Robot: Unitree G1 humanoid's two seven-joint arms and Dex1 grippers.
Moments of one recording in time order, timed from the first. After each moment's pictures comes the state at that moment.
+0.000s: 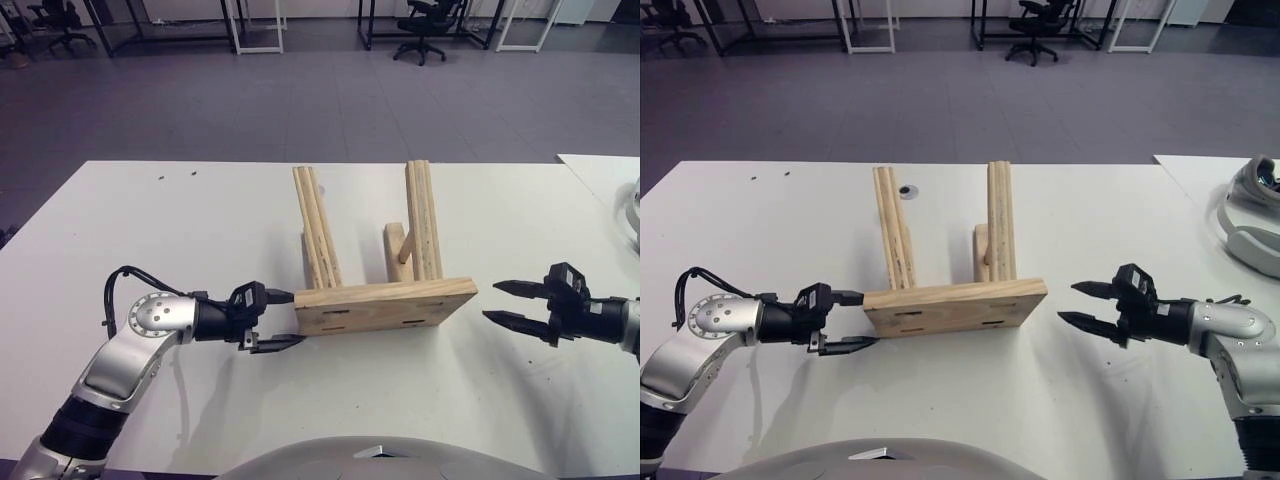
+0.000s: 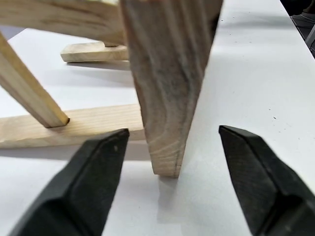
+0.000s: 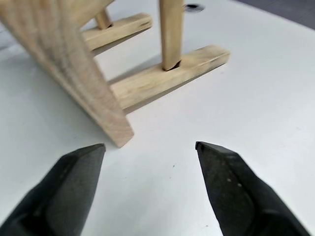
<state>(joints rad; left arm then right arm) 0.00 0.75 -0.16 -0.30 -0.34 0.23 -1.12 0.11 -0.93 -0.21 -0.01 0.47 0.32 1.25</state>
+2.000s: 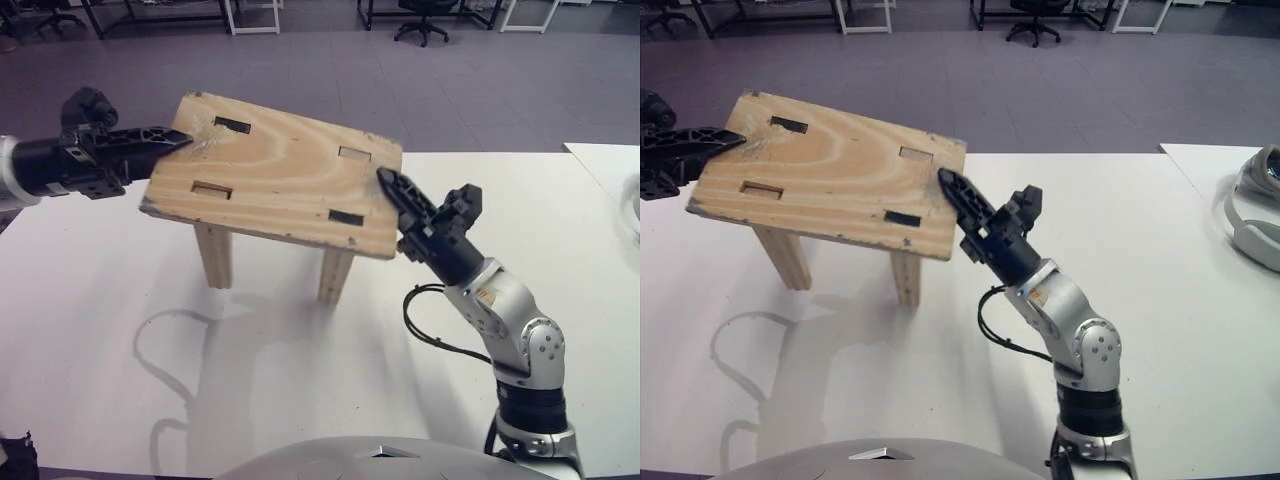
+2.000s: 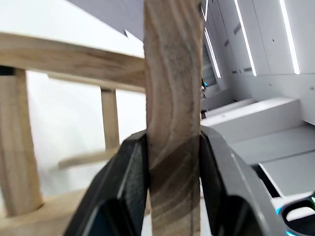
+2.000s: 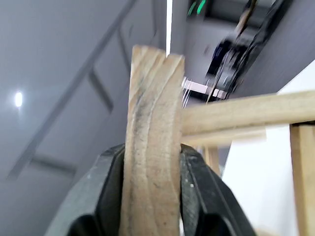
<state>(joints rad) -1.20 1.33 -0.79 0.69 -1.79 1.48 -1.11 -0.16 -0.11 -0.04 -0.52 1.96 0.45 -0.35</state>
